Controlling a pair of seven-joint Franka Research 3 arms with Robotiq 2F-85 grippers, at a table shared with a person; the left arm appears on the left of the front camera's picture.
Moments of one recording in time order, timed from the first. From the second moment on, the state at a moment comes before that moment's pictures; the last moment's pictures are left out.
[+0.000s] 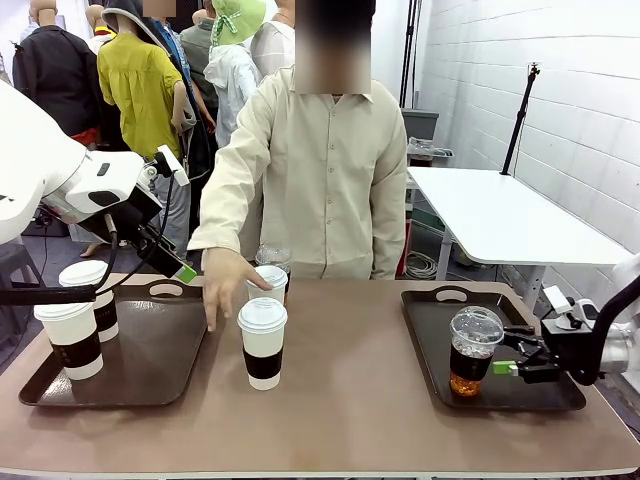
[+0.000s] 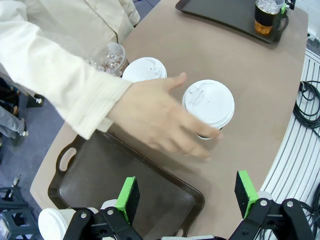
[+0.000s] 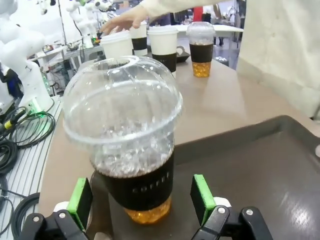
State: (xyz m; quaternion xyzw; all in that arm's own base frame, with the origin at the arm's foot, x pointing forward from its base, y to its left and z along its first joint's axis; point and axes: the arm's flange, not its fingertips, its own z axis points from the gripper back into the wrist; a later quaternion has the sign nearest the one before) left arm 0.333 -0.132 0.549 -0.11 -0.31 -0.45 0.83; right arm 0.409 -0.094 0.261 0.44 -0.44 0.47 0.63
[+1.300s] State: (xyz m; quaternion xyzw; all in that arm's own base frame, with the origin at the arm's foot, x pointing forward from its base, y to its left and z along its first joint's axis) left arm 0.333 -0.132 0.549 -0.11 -0.31 -0.45 0.83; right arm 0.396 -0.107 0.263 0.43 -0.43 0.46 0.65
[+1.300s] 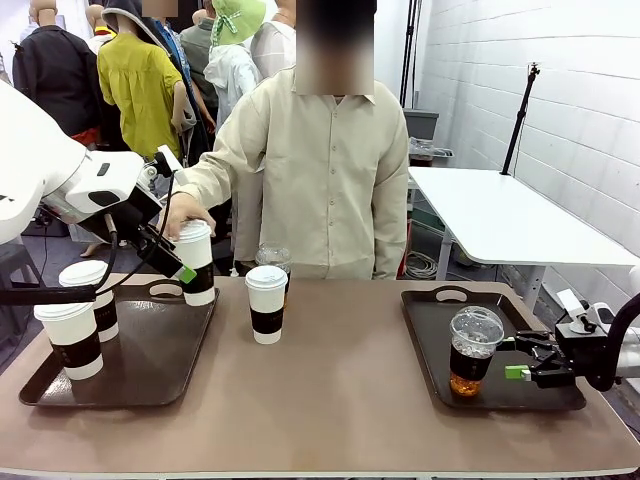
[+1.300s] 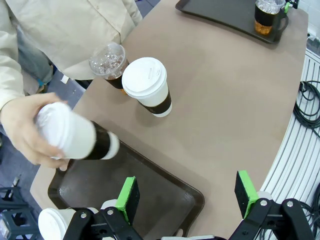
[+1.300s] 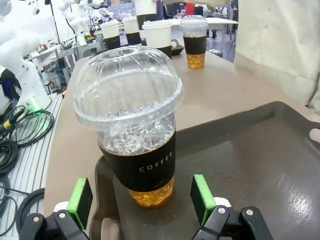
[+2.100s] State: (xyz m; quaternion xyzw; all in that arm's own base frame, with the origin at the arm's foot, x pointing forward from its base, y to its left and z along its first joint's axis) left arm 0.333 -0.132 0.549 -0.11 -0.31 -0.45 0.83; right arm 0.399 -0.124 0.274 0.42 -0.43 0.46 0.65
